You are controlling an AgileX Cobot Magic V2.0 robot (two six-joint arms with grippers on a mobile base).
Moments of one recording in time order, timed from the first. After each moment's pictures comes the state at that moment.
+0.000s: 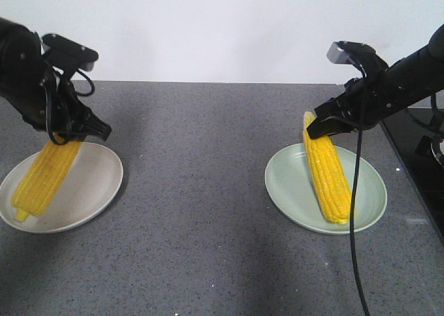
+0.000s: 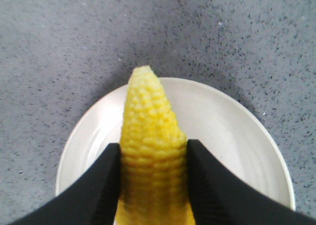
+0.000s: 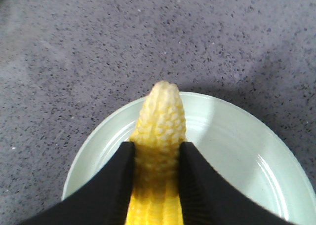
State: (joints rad) left arm -0.24 1.72 -1.49 0.22 0.98 0.01; right arm -0.01 1.87 -1.57 0.59 1.09 -0.70
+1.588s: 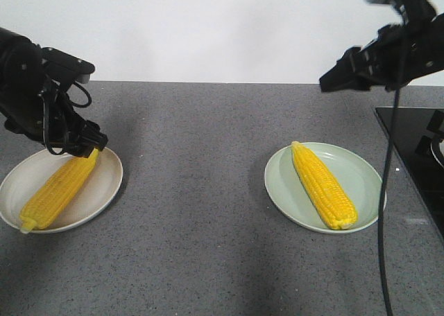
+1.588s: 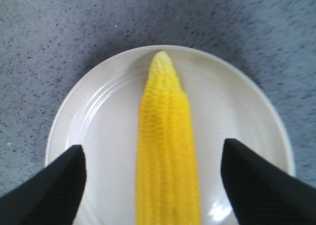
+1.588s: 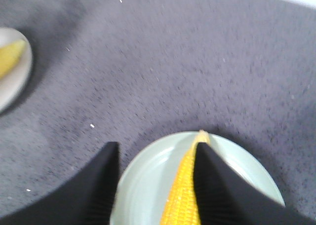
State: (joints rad) left arm -0.24 1.69 -1.46 0.21 1.03 -0.04; right arm -0.01 1.59 -1.57 0.60 1.05 -0.62
